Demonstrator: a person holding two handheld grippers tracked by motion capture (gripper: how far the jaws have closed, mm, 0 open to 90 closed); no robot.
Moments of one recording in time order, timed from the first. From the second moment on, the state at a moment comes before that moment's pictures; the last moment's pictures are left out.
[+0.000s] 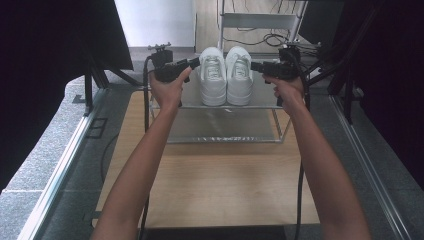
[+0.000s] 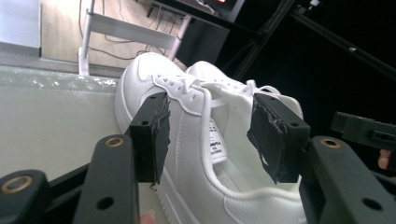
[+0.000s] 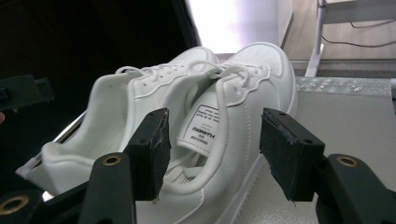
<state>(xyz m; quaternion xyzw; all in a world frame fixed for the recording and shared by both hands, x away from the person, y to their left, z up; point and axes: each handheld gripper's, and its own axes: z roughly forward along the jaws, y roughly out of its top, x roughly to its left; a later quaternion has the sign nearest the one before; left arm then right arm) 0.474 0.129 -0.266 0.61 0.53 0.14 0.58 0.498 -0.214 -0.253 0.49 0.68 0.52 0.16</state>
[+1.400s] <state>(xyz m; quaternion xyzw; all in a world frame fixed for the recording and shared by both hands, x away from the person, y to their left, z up) 0.329 0.143 -0.372 0.72 0.39 0.06 0.56 0.336 -0.259 -0.355 0.34 0.72 0.58 0.19</state>
